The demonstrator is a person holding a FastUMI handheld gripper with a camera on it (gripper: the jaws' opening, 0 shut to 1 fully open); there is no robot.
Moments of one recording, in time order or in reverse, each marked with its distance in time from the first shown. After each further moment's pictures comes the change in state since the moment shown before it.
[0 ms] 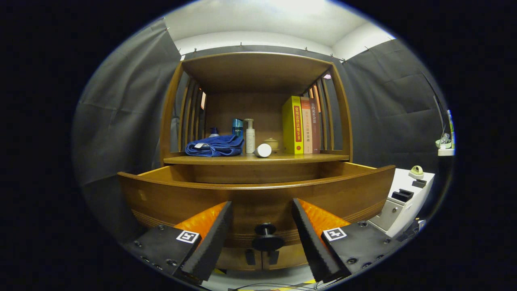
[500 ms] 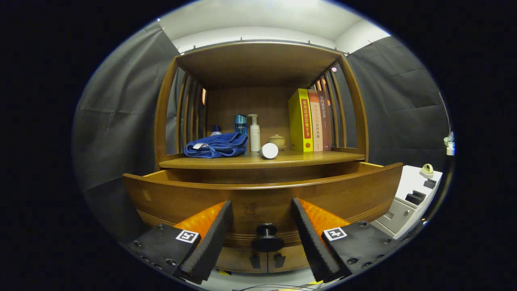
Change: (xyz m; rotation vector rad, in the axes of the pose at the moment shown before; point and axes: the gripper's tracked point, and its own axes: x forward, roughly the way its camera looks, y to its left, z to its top) arm 0.051 0.001 0.009 0.019 0.036 0.020
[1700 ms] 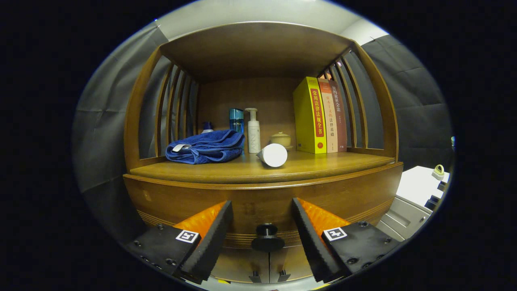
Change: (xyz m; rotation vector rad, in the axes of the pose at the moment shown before) arm 0.100 0.000 0.005 0.004 0.024 0.002
